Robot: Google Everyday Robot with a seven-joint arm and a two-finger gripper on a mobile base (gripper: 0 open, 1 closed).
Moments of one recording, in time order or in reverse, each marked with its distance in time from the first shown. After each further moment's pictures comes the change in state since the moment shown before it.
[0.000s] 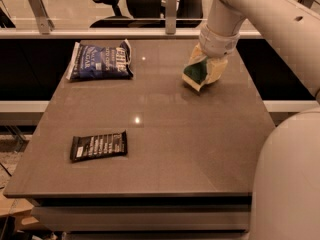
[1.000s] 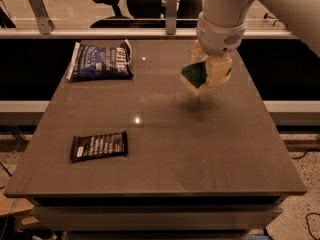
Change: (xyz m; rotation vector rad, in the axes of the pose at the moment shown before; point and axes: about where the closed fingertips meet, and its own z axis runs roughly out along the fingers) arm -0.070 0.052 -0.067 -0.022 0.079 0.160
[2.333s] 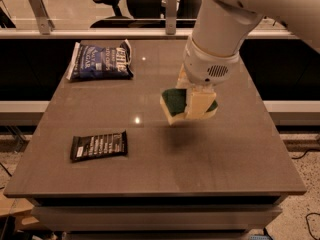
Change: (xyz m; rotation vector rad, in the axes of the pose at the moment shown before) arm -0.083 0.072 -0.005 -0.020 -0.156 0.230
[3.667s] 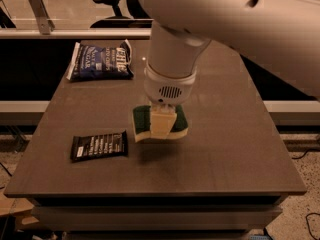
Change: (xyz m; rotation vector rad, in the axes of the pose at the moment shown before) arm -0.066 0.027 0.028 -0.034 0.028 0.136
